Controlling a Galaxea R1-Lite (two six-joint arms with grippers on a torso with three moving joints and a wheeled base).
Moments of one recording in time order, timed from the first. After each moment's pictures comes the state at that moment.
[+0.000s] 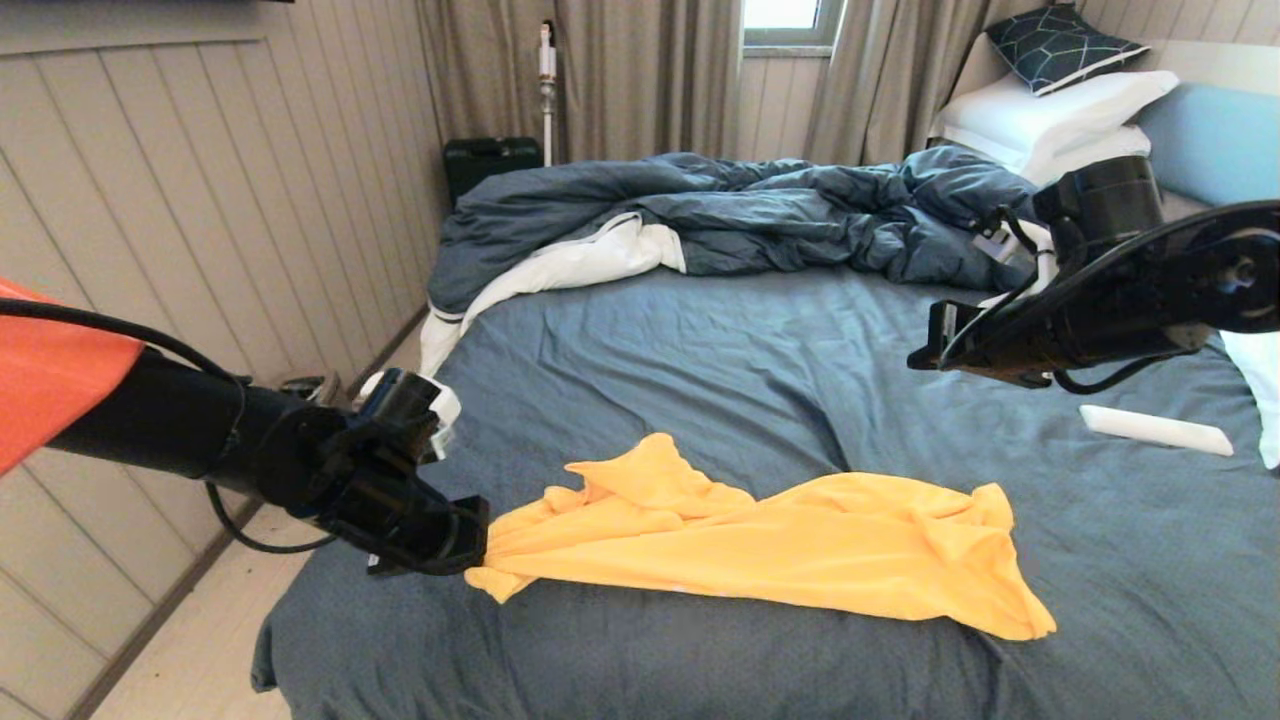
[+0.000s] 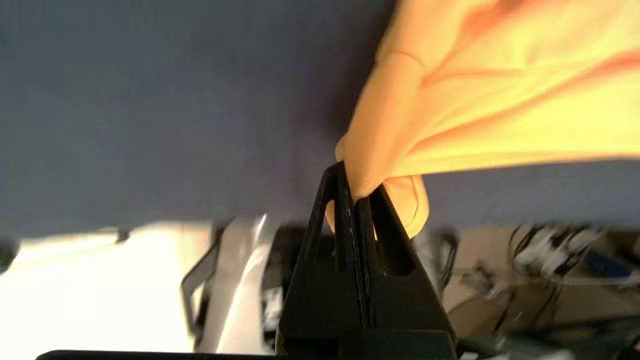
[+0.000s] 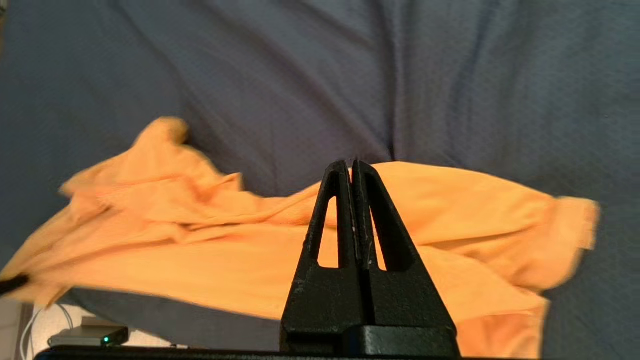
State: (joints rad) left arm -0.39 1.95 -1.06 0.21 -0.16 -0.44; right arm 0.07 1.79 -1.47 0.29 0.14 0.27
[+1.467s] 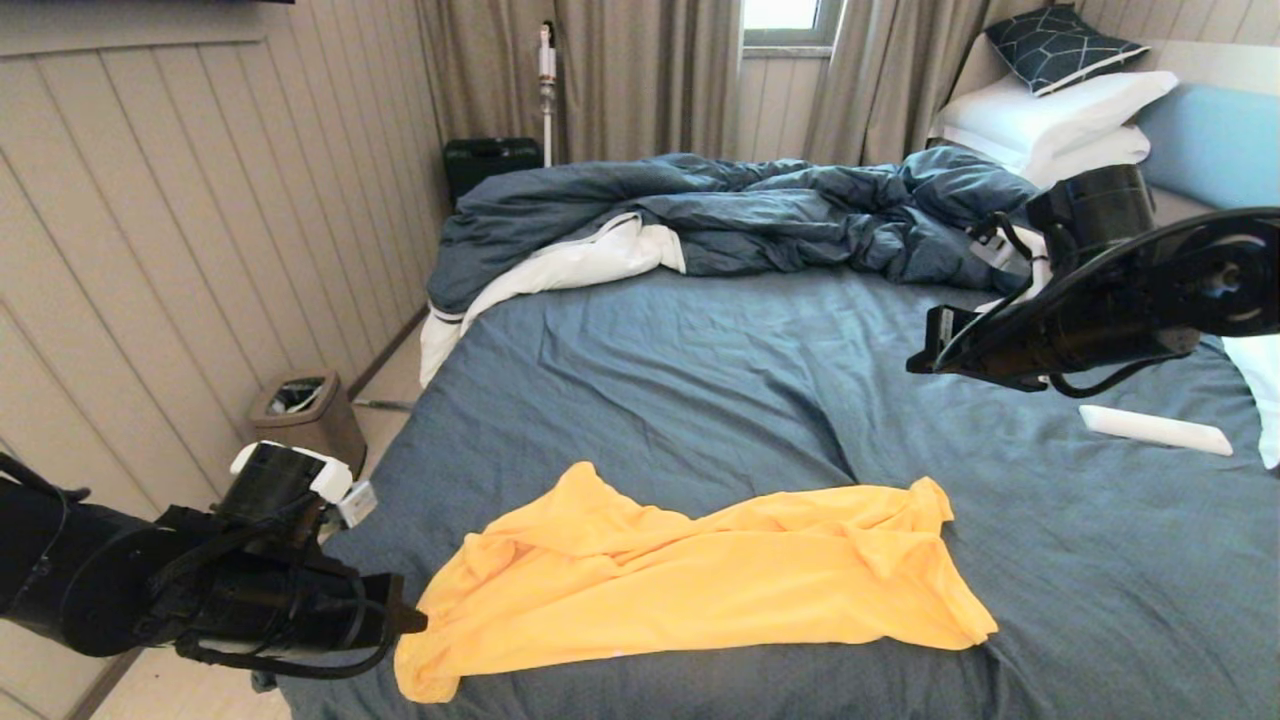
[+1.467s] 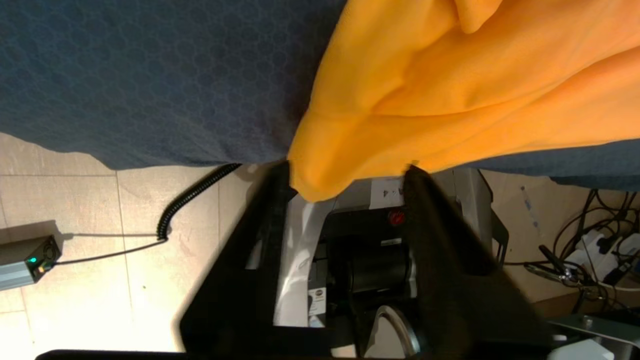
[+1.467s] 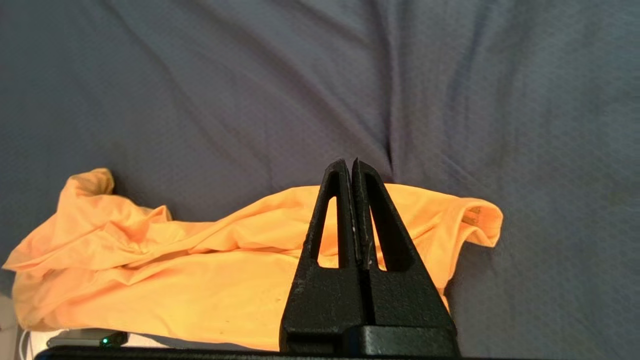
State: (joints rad) left arm -0.29 1.76 -0.61 -0.10 -0.16 -0.32; right arm 0.07 1.81 -1.47 0.28 0.14 0.27
